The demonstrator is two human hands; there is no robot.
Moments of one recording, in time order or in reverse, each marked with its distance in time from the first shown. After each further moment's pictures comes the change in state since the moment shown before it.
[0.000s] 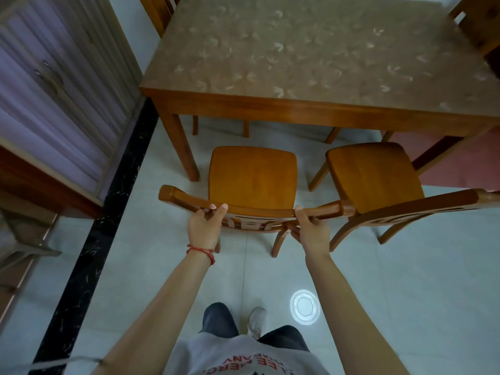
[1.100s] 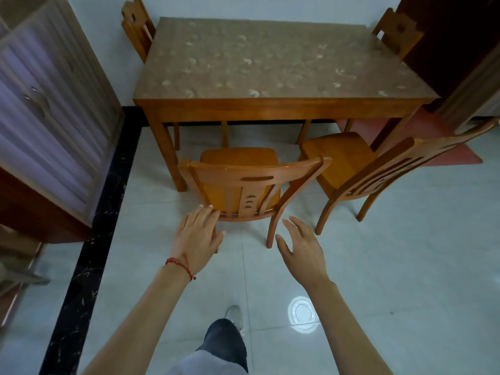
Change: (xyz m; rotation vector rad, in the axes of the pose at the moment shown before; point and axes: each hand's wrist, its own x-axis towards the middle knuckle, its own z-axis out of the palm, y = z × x) left_hand -0.078 -0.070 -0.135 1.084 -0.281 0.925; right_hand -0.170 0.105 -0.032 -0.936 0.016 -0.723
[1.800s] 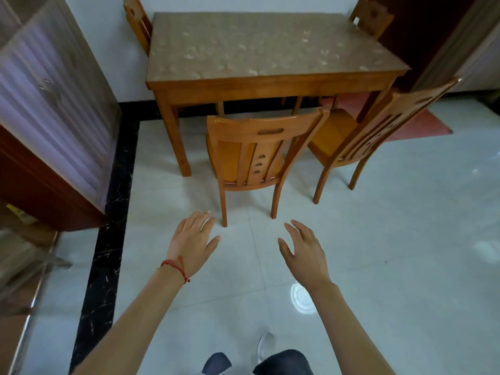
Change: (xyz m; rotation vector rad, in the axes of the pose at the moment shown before) left_hand -0.197 -0.076 -0.004 0.063 -0.048 0.132; right_hand -0.205 -0.087 0.037 -0.028 -0.004 0.100
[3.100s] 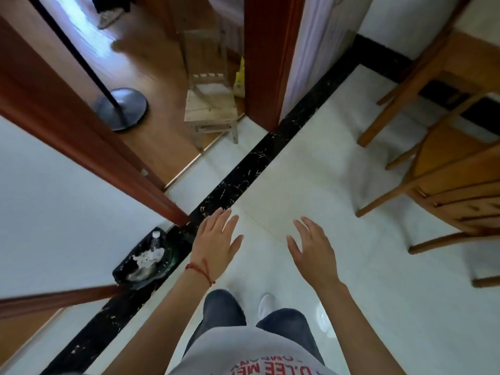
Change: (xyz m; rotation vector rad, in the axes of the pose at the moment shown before) left_hand -0.327 -0.157 0.024 -0.086 0.167 -0.825; right_hand -0.101 -0.256 0.202 -0.080 -0.528 -0.707
